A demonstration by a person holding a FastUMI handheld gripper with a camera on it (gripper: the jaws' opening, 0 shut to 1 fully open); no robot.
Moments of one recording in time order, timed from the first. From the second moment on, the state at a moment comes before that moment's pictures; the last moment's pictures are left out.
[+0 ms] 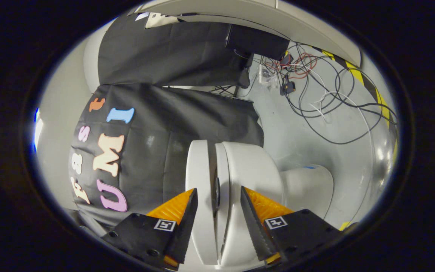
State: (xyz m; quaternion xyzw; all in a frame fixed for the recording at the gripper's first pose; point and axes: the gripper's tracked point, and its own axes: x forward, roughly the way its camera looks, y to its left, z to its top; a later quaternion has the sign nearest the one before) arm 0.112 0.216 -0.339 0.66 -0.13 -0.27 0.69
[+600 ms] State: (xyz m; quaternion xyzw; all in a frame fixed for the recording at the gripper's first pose) arm 0.112 0.202 -0.342 0.68 -0.13 -0.28 0.66
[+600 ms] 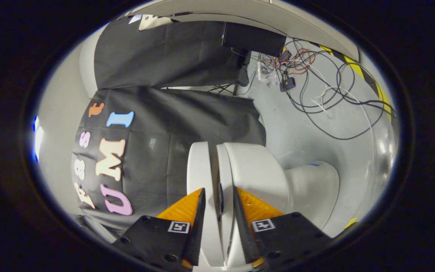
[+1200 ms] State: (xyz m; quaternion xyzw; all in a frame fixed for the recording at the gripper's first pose) arm 0.125 0.216 -0.330 0.64 -0.08 -0.26 0.72
